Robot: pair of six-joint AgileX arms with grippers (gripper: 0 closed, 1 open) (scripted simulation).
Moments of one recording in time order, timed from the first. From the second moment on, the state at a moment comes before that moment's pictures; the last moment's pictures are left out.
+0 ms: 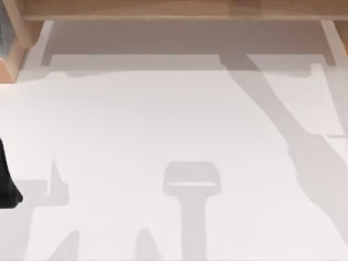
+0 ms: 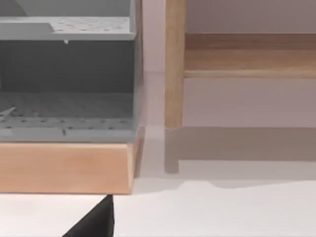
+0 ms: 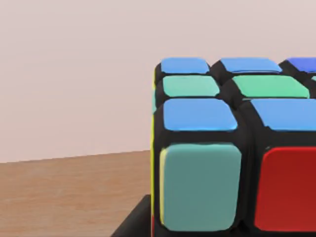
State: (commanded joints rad) left arm 0.00 0.00 0.00 0.00 0.00 0.00; right arm 0.46 2.03 2.28 -0.24 0.58 0.07
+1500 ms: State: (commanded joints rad) left arm 0.00 0.00 0.00 0.00 0.00 0.00; right arm -0.36 2.60 2.89 -1.66 0.09 -0.27
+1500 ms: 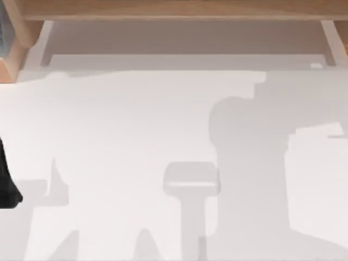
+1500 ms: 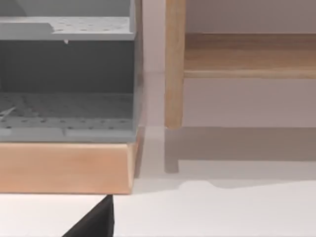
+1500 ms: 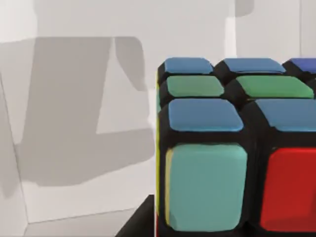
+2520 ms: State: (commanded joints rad) left arm 0.00 0.00 0.00 0.00 0.00 0.00; right arm -0.38 2.77 2.90 -1.71 0.01 -0.35
